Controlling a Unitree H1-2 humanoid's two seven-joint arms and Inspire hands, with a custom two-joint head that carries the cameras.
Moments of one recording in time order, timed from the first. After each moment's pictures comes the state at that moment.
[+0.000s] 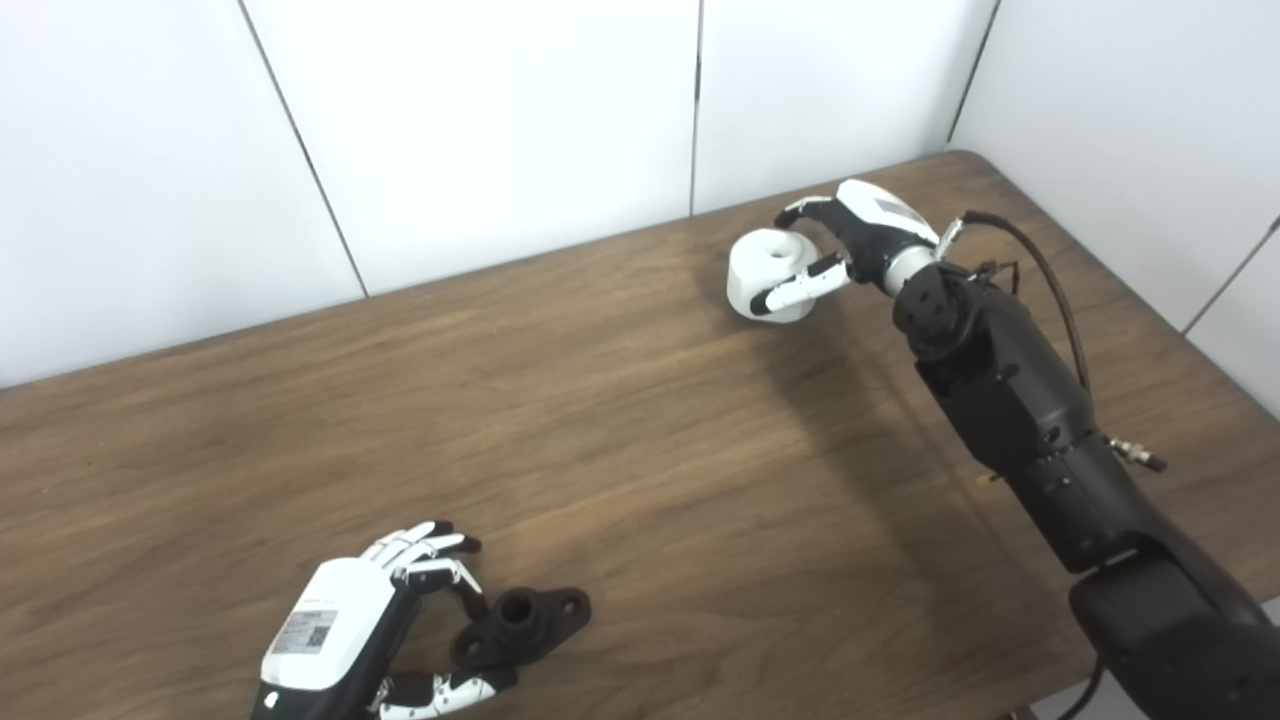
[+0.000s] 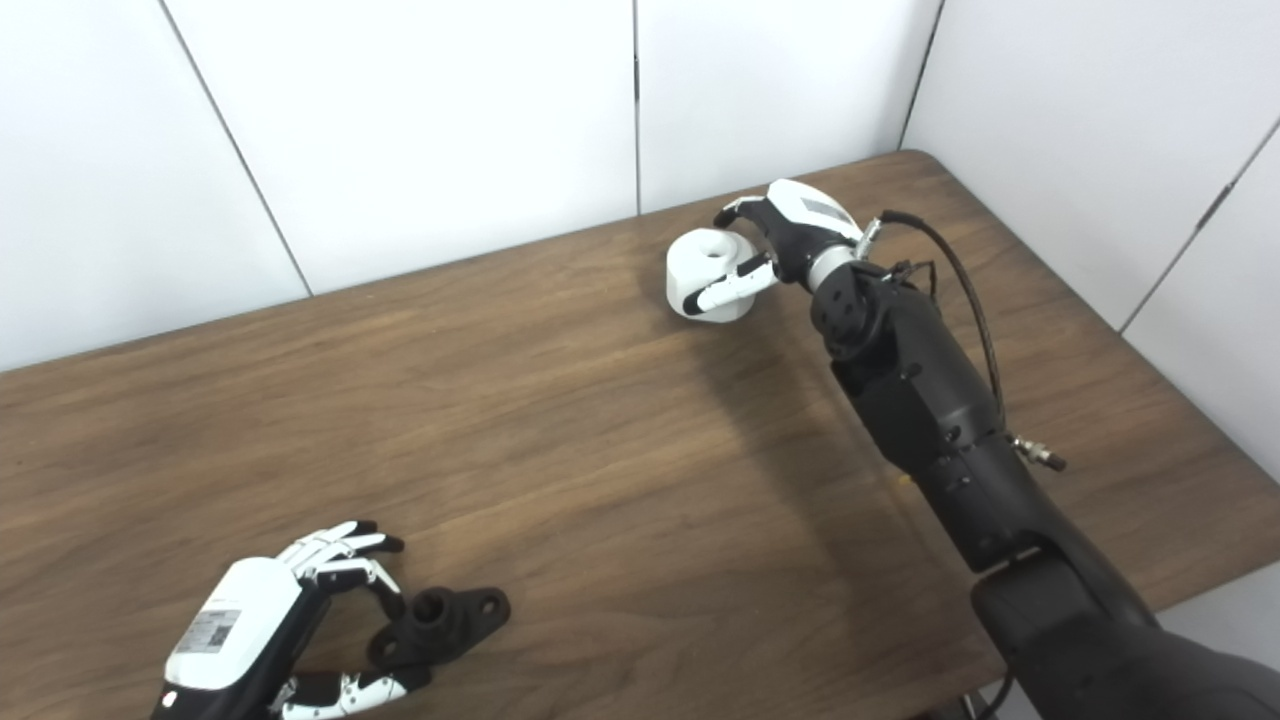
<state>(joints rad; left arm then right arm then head) 0.03 0.40 -0.38 -0.23 0.78 -0.12 -0.16 -0.48 -0.51 0.07 0.11 -0.71 0.47 0.34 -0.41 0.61</state>
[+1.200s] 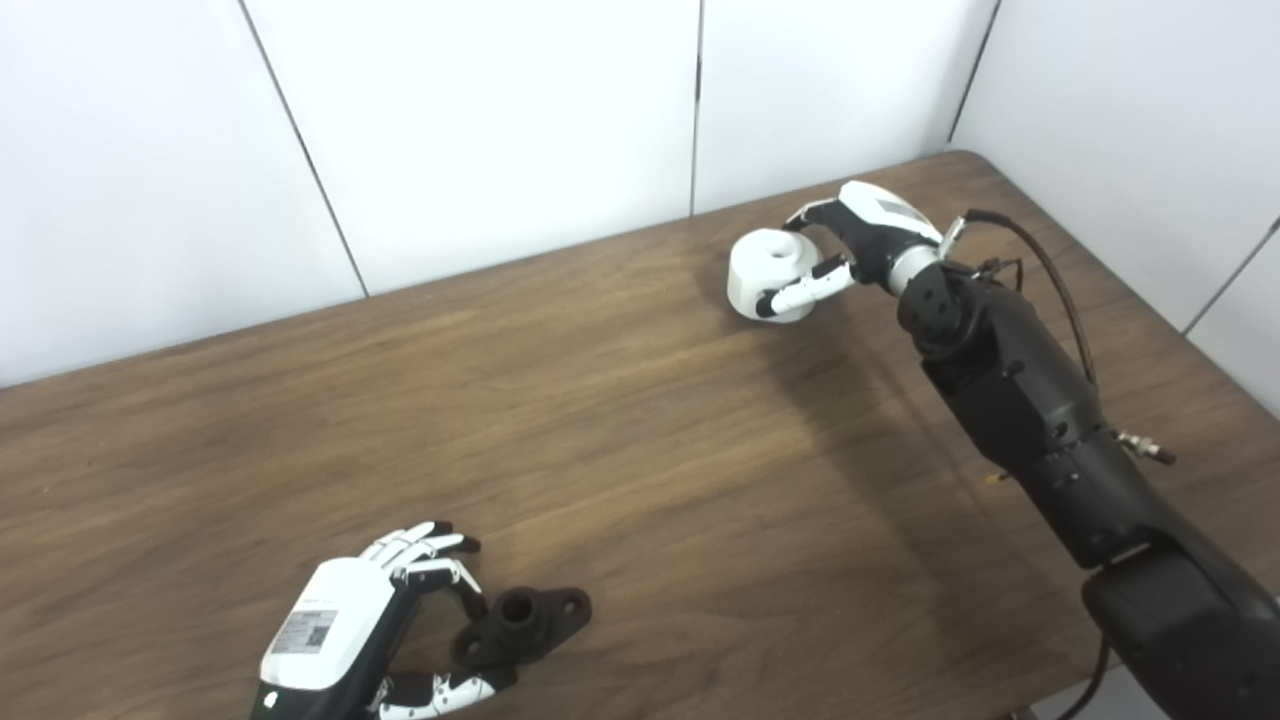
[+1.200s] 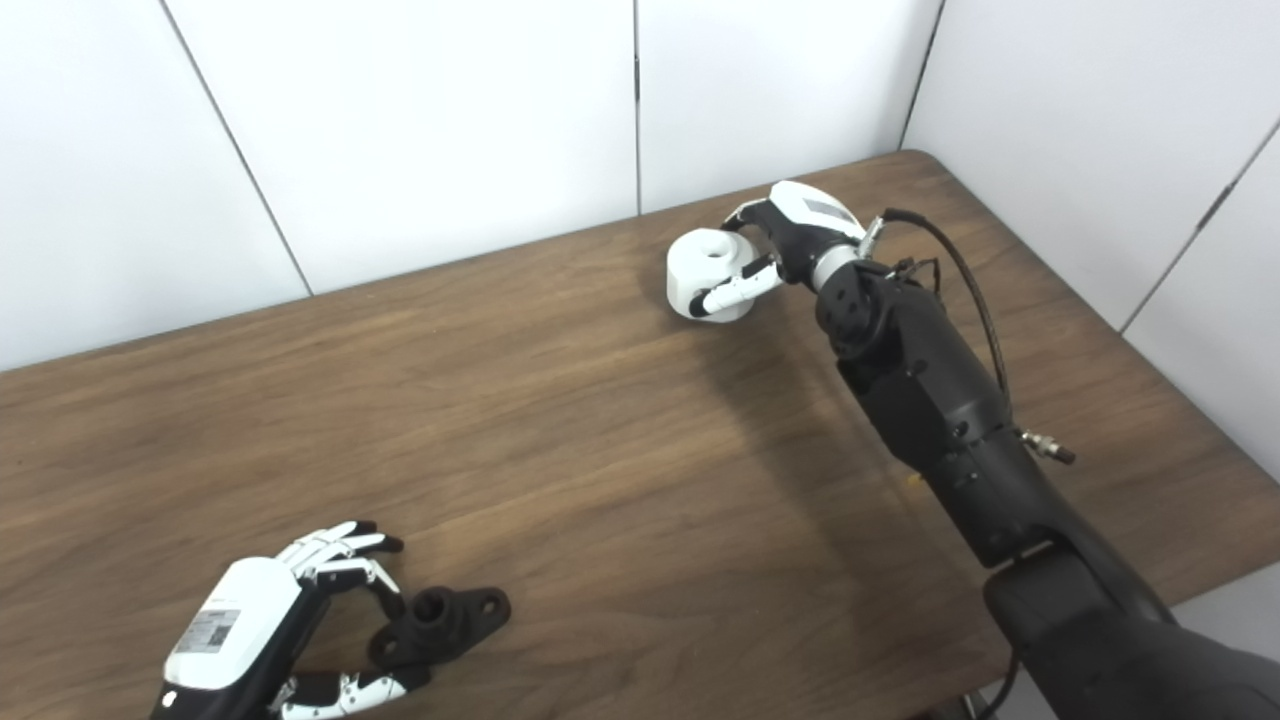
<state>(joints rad) 0.03 0.40 -0.38 -0.23 0.78 -0.12 -0.16 -0.48 -0.54 0.11 0.12 -0.70 0.47 0.34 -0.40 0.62</state>
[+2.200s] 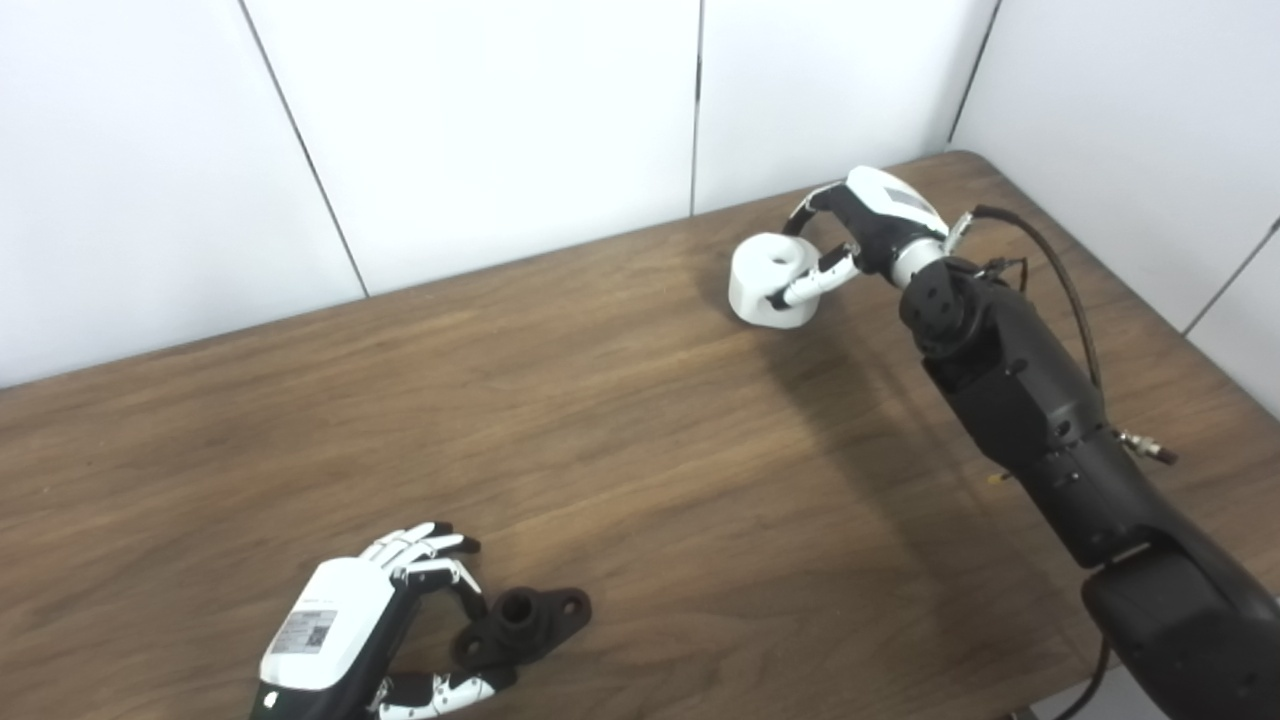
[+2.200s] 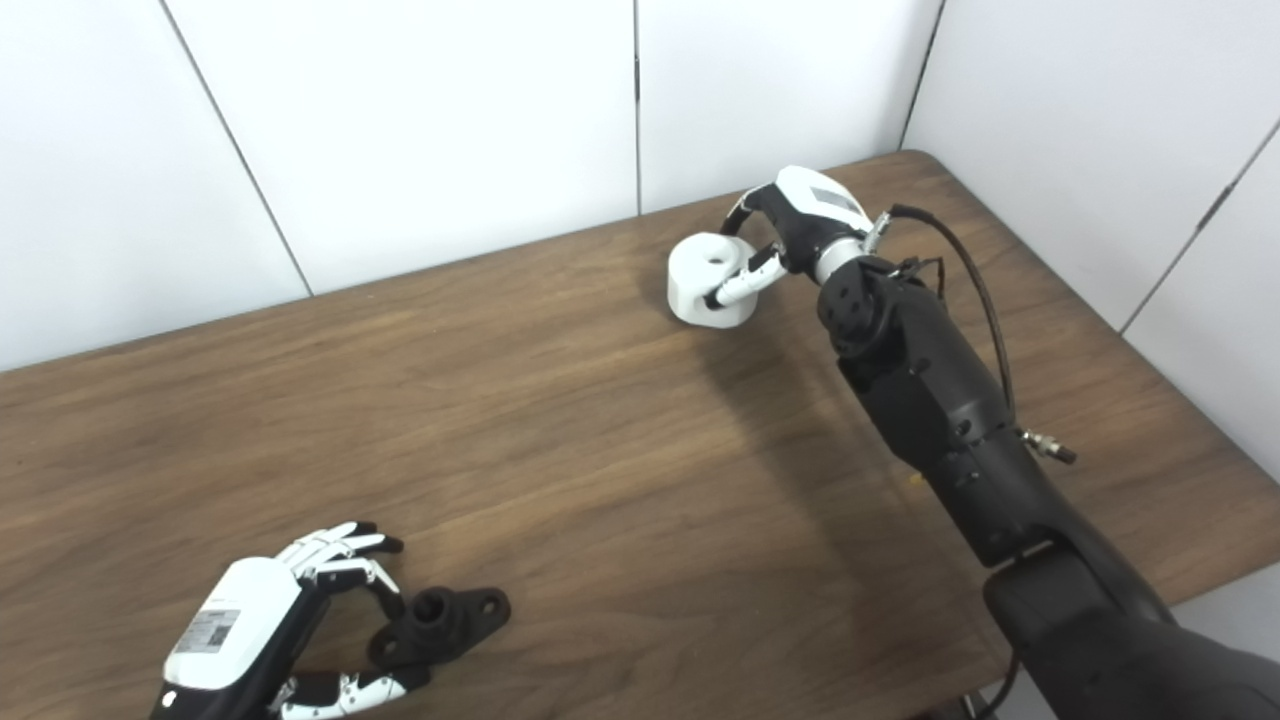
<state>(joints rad) 0.03 0.40 -0.38 -0.24 0.78 -0.12 -0.16 -0.48 -0.53 0.09 0.11 -0.66 0.46 0.23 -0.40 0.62</state>
